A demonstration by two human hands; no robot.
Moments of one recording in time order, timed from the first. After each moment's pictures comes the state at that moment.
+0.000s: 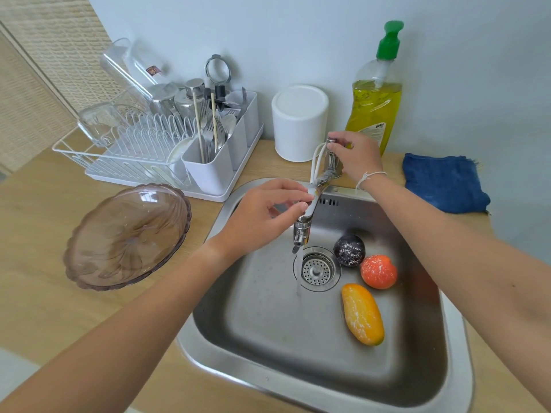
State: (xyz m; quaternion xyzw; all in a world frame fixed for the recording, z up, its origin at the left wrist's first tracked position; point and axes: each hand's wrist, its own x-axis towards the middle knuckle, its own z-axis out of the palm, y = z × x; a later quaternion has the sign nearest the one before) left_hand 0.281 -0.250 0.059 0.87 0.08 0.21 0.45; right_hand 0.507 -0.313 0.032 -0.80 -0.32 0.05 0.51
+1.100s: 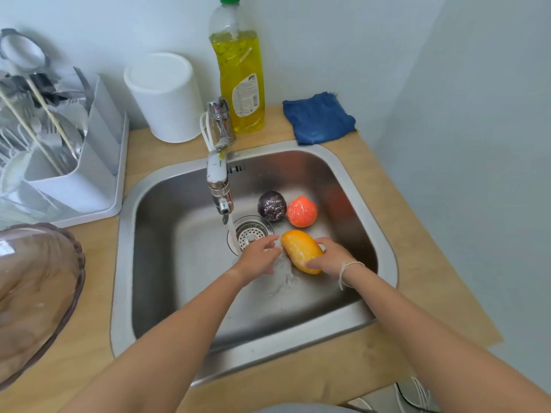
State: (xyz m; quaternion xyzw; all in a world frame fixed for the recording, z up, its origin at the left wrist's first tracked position) left_hand 0.309 -0.312 -0.120 0.76 0.20 -0.17 0.59; right_hand 0.345 -0.486 -0.092 -0.88 0.02 0.33 0.35
